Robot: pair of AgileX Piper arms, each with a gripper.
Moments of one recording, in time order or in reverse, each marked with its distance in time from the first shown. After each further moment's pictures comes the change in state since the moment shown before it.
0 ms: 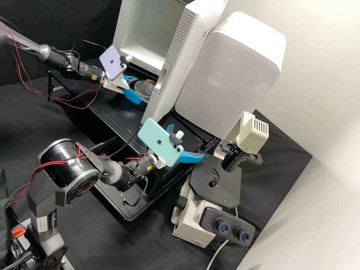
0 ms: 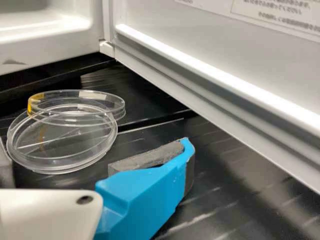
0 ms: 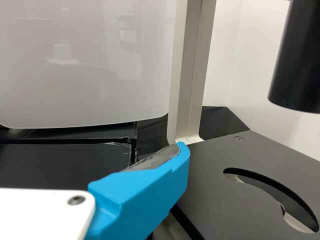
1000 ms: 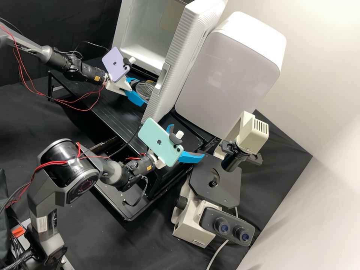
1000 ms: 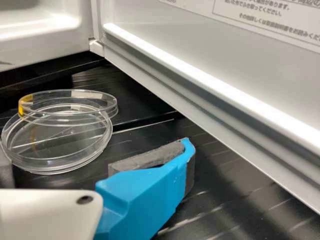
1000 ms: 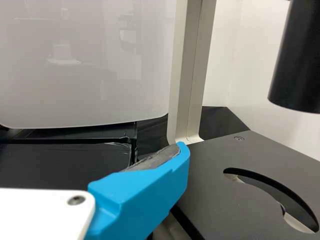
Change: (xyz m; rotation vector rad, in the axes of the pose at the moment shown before) left arm 0.002 0.000 0.012 0.015 0.007 -0.020; right arm 0.000 0.000 0.000 0.000 0.000 0.000
